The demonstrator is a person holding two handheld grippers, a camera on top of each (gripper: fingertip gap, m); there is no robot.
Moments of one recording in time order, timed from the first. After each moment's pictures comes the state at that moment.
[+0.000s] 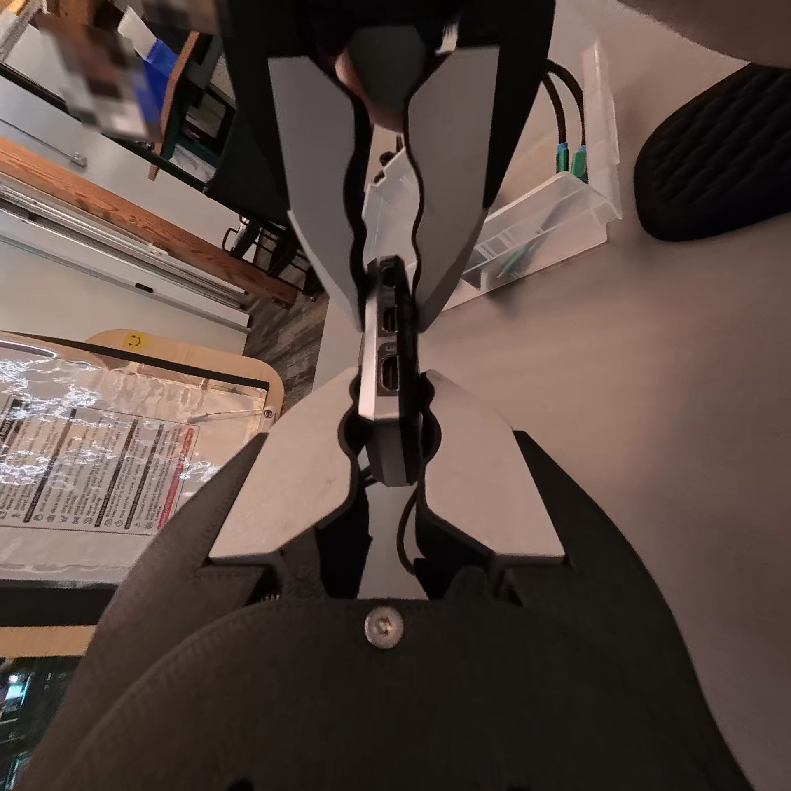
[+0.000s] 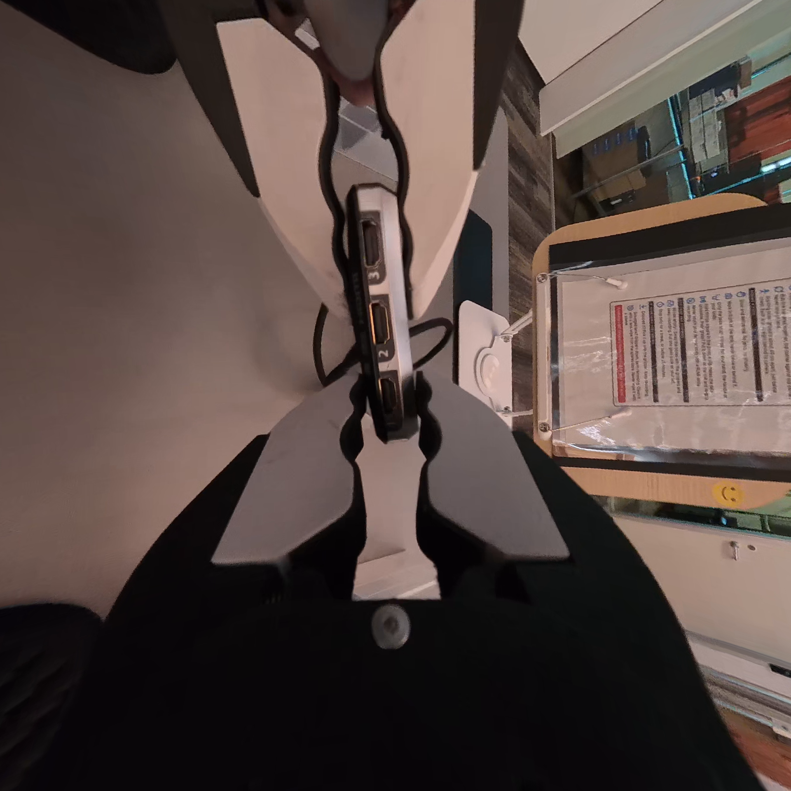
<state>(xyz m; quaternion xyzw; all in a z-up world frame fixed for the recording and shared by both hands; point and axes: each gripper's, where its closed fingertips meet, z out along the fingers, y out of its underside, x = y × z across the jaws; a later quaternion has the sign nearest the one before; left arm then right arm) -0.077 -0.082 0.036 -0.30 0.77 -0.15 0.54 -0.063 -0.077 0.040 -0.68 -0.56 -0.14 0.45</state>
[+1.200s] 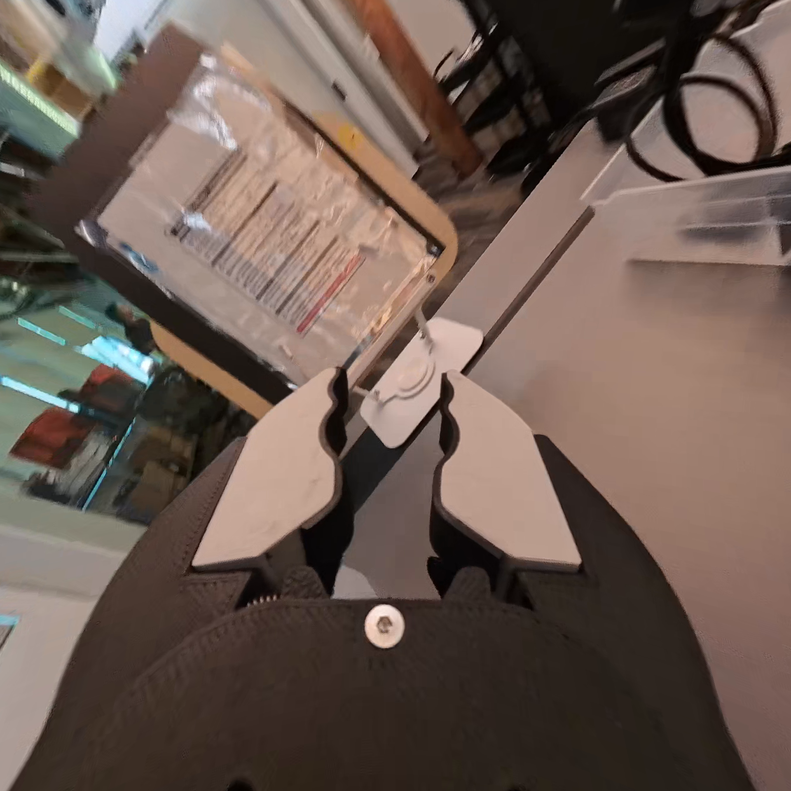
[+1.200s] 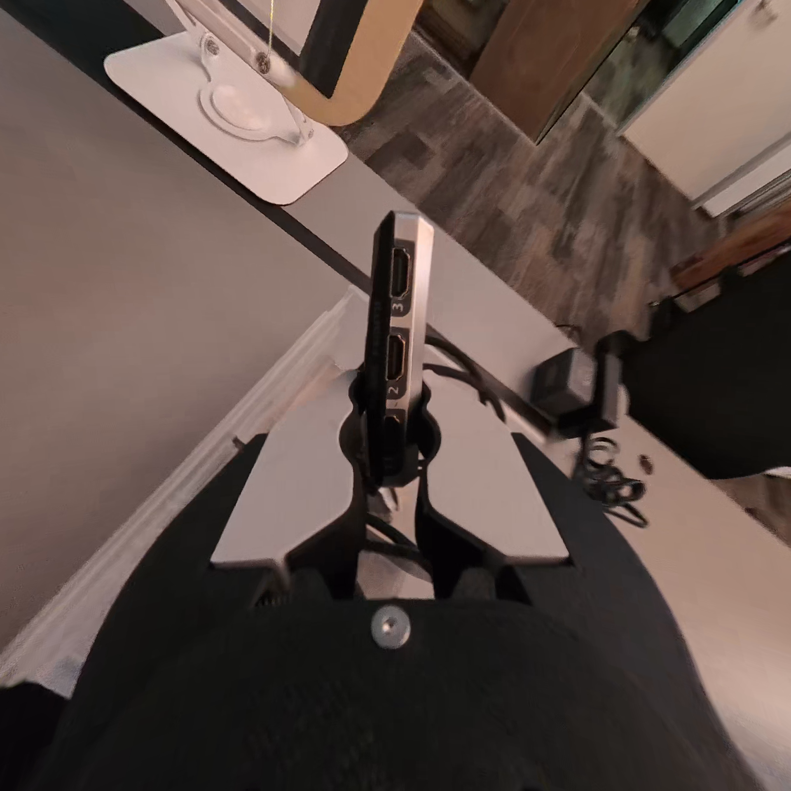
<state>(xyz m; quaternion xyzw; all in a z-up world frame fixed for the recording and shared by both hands) -0.110 0.029 0.076 -0.52 0.57 -0.05 0.64 0.195 -0.067 0.026 -0.87 -0.10 -0.17 0.44</state>
